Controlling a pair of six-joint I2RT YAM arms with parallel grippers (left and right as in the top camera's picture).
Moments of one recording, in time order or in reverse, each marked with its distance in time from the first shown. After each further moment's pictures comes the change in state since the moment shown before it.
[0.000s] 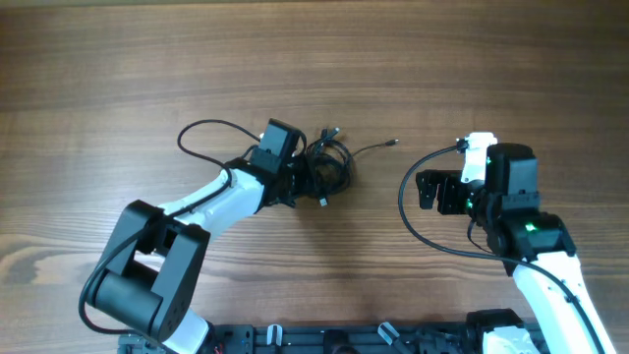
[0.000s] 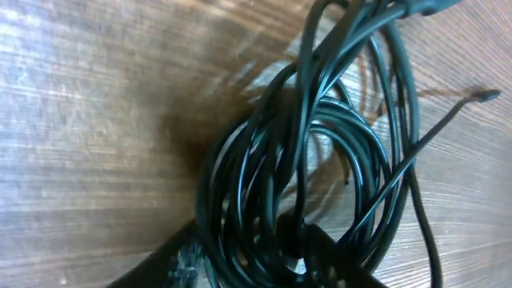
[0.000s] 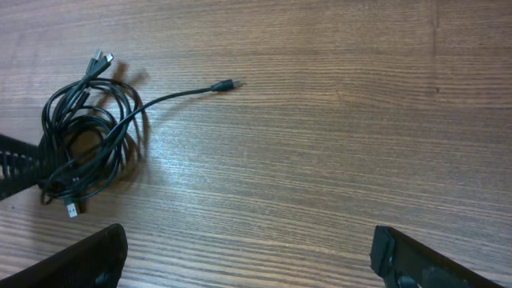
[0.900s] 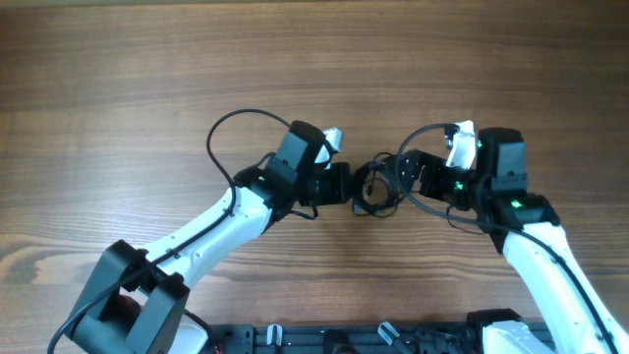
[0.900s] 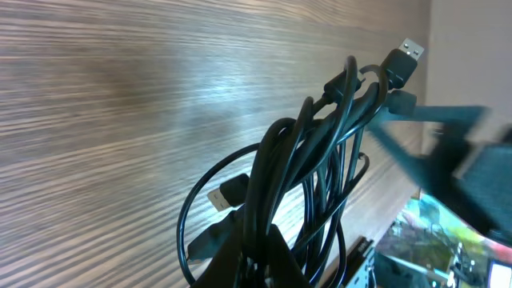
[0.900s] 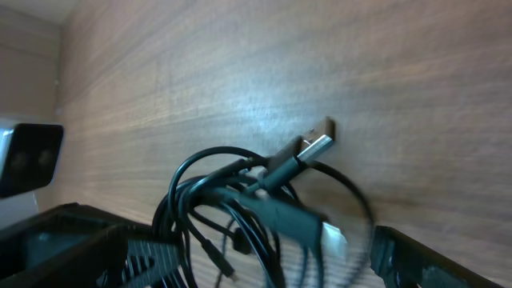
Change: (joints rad) left arm -0.153 -0.164 0.013 0.084 0.231 0.066; right arm 0.000 0.188 0.005 0.193 -0.392 0.341
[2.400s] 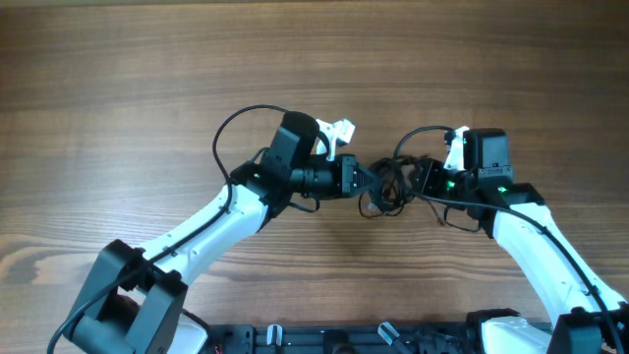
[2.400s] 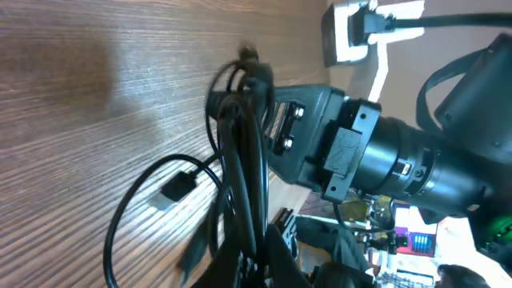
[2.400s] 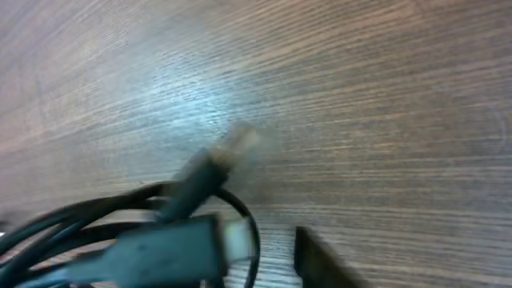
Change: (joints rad) left arm 0.042 0.000 0.000 0.159 0.262 -0.081; right arm 0.005 0.130 0.000 -0.027 0.248 -0.024
